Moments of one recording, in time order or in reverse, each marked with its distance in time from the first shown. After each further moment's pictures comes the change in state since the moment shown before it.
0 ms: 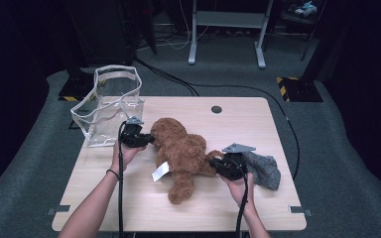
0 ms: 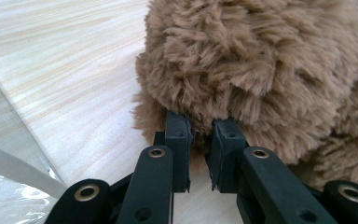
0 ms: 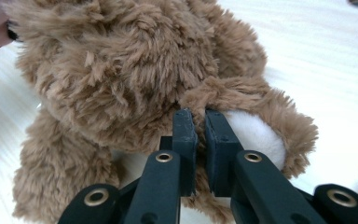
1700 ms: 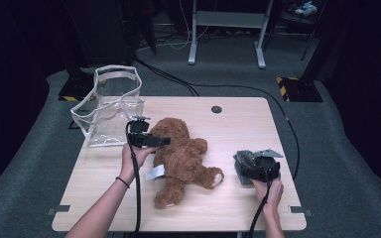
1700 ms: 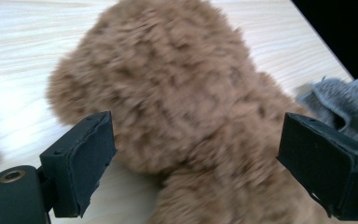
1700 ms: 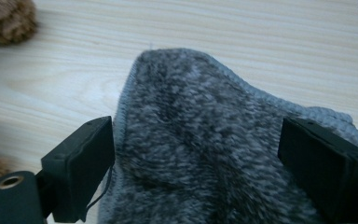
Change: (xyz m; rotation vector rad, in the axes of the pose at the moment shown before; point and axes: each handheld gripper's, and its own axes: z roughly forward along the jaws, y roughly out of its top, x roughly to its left) left arm -0.066 0.031 -0.021 0.006 0.016 -0.303; right arm -0.093 -0.052 -0.019 0.054 -0.465 0.123
